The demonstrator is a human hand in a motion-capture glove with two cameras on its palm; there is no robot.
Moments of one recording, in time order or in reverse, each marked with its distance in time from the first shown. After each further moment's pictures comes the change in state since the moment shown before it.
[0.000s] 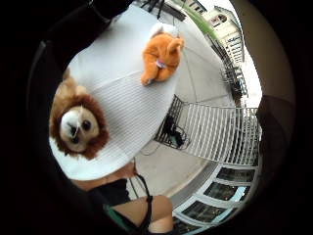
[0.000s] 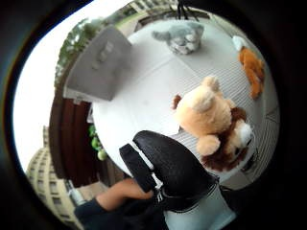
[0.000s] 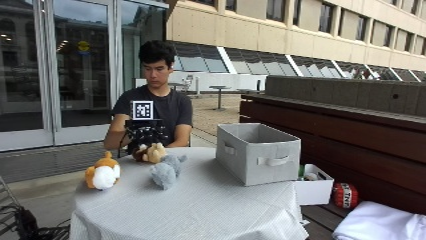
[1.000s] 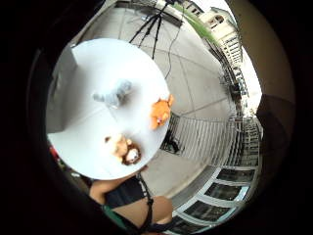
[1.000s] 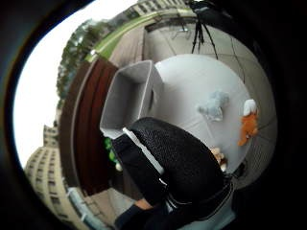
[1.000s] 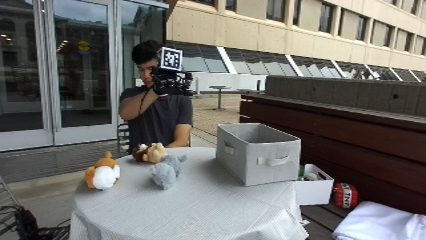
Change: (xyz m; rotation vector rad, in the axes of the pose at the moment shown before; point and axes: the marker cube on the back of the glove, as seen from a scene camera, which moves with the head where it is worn) arm -0.086 -0.134 -0.201 -0.039 0.049 0.066
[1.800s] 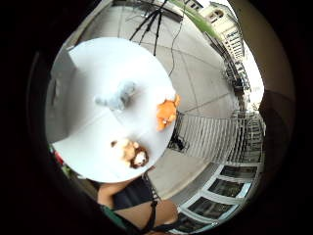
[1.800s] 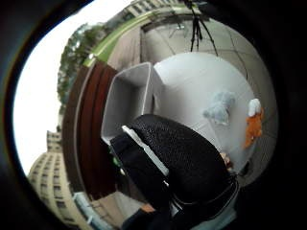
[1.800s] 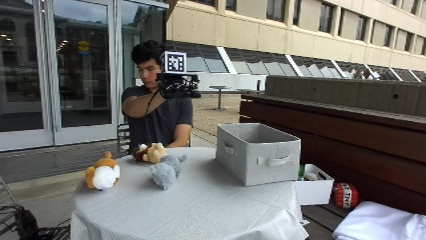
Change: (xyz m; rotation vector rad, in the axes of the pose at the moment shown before) arm -0.012 -0.050 0.022 0.107 -0.066 -0.002
